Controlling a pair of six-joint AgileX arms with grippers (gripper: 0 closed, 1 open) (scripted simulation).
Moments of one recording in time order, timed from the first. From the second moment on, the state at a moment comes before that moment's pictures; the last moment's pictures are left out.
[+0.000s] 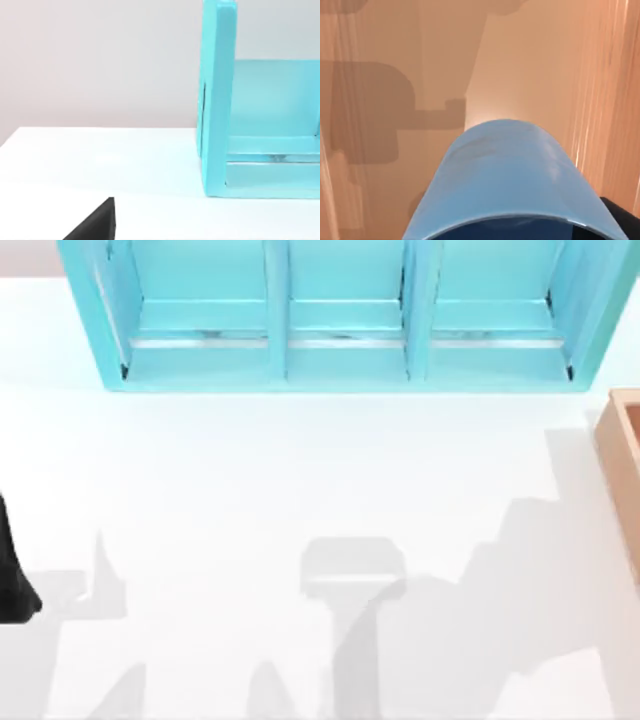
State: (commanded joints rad) left arm 0.00 0.00 0.00 0.00 0.00 0.00; right arm -0.41 1.82 1.63 -1.37 -0.03 -0.40
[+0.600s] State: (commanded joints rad) left arm 0.00 0.00 0.00 0.00 0.00 0.00; right arm -0.39 1.82 1.41 -1.15 -0.03 -0.38
